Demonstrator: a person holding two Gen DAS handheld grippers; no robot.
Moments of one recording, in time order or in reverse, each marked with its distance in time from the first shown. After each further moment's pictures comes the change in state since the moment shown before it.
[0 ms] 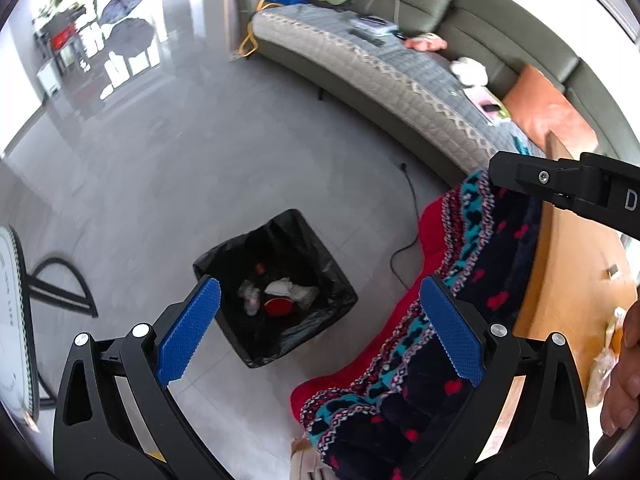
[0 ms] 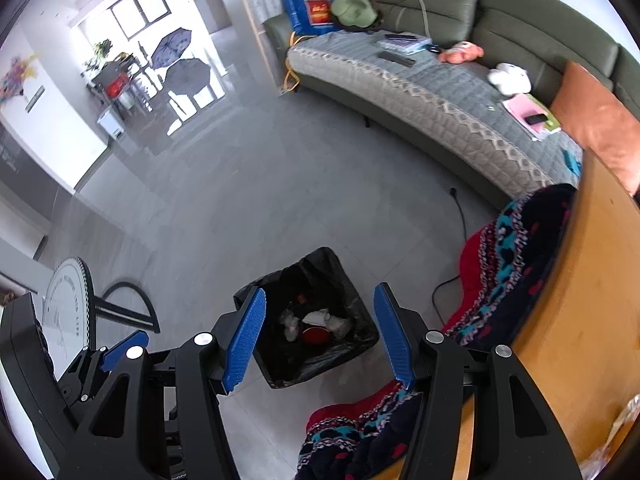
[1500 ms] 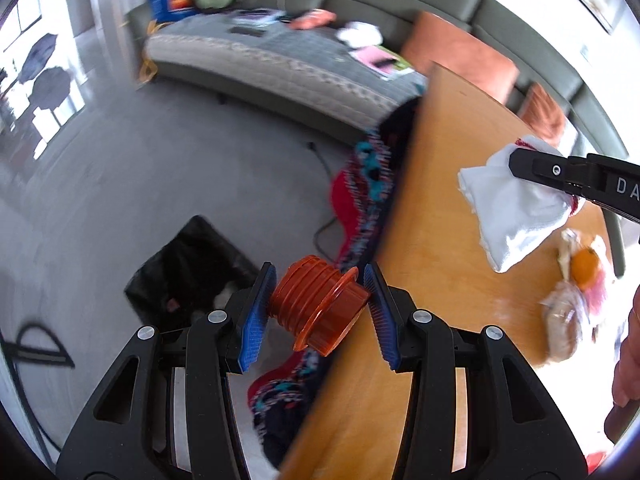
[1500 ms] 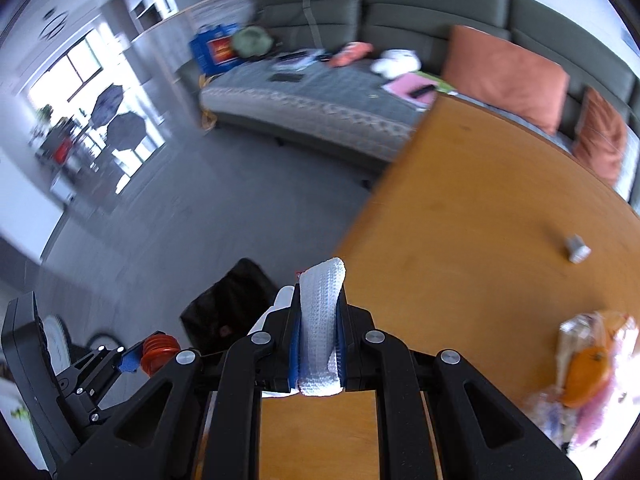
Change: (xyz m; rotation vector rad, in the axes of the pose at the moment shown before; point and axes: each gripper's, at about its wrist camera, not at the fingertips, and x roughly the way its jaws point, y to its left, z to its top) left arm -0.006 -0.135 -0.038 0.232 0.026 -0.166; right arm -0.074 -0.131 -0.060 0.174 -0.074 -0.119
